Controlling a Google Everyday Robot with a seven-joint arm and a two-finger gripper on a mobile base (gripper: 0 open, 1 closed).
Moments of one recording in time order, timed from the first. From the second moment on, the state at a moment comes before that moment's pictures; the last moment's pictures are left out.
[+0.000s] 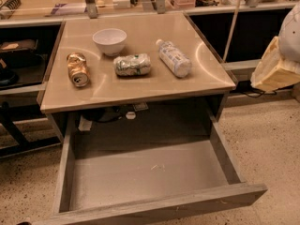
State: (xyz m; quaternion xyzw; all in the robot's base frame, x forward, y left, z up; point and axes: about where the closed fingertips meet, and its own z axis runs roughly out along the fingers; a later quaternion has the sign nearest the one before) arm 0.438 -0.218 0.980 -0.60 0.78 -0.04 0.16
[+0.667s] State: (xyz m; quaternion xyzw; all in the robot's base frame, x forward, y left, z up) arm 0.367 -0.250 0.961 -0.54 0.83 -0.05 0.11
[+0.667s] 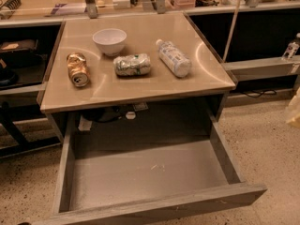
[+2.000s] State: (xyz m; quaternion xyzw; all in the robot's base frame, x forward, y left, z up) arm 0.306 -0.235 0.844 -0.50 0.86 0.05 0.03
